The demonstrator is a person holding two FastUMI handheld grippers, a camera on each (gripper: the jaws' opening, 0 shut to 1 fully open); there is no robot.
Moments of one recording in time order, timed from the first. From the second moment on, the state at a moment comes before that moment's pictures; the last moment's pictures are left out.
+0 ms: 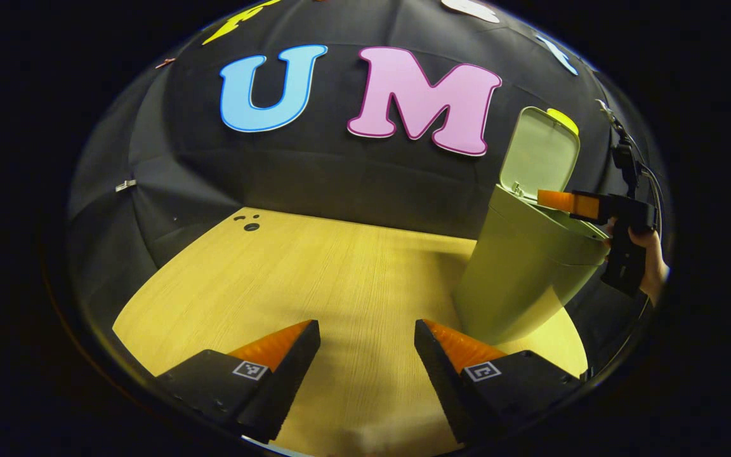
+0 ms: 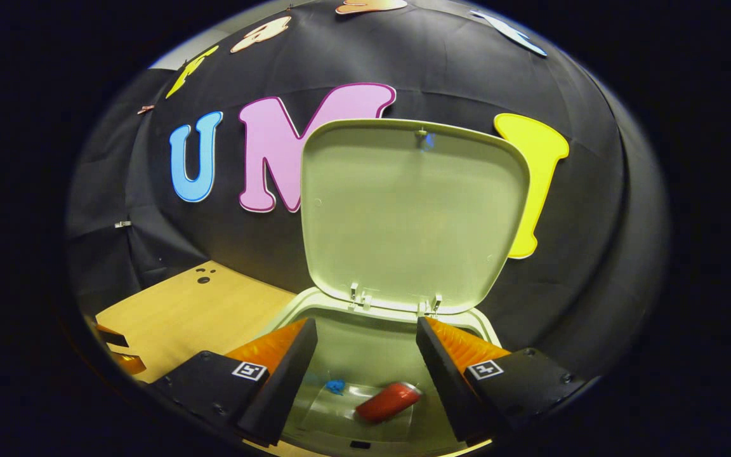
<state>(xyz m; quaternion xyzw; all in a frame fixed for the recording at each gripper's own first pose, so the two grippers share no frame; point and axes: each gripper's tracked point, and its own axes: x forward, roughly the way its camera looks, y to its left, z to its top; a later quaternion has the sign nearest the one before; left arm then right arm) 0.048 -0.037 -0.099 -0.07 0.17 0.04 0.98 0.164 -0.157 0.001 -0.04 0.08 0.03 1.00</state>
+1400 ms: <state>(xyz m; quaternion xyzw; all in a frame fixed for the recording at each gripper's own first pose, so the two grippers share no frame) -0.047 0.042 -0.119 -0.14 0.14 0.11 0.97 0.225 -0.181 0.204 -0.04 0.01 -0.04 1.00</state>
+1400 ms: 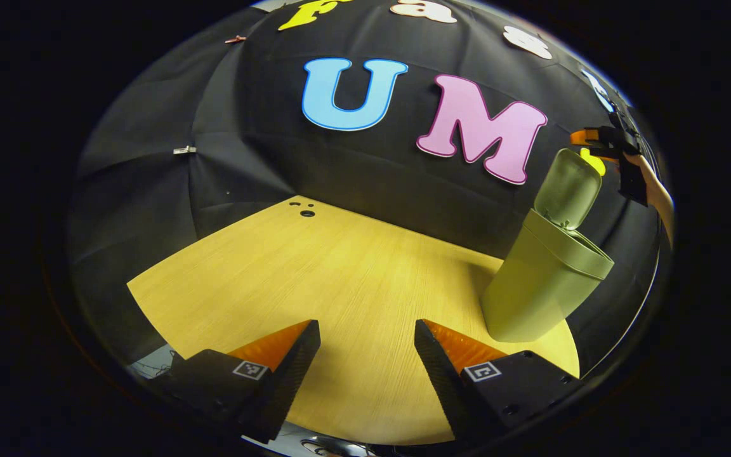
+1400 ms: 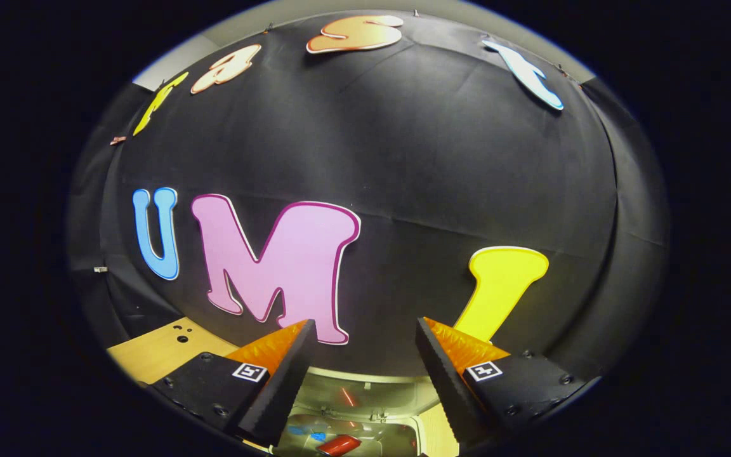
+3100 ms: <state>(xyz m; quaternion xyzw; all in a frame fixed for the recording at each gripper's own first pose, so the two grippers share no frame) -0.038 -0.013 -0.125 -0.02 0.17 -0.02 0.98 0.108 -0.173 0.047 0.04 0.14 -0.04 0.99</state>
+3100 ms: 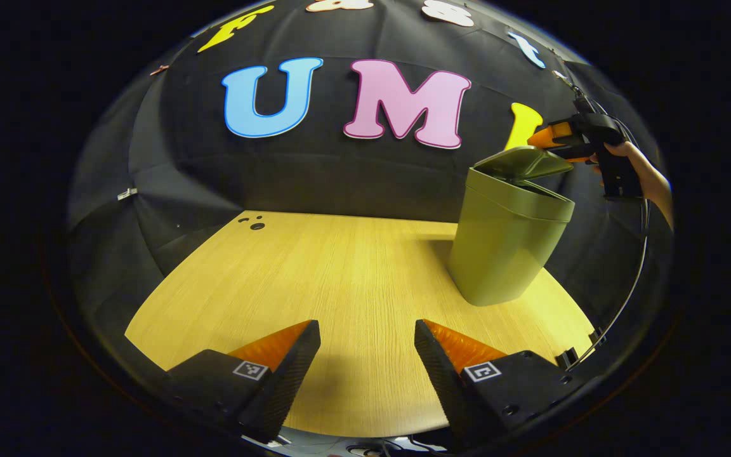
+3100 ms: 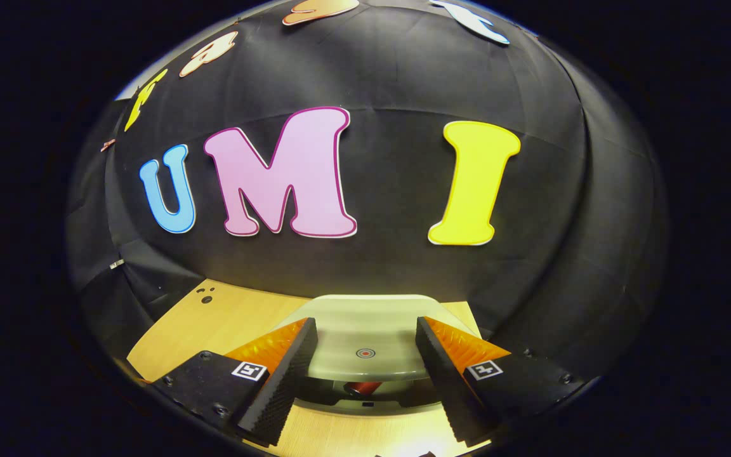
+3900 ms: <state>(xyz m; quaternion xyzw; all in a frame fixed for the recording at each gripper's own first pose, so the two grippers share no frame) -0.031 -0.050 -0.126 -0.01 0.19 -0.04 0.98 0.083 -0.177 -0.010 0.04 0.16 -0.04 0.99</state>
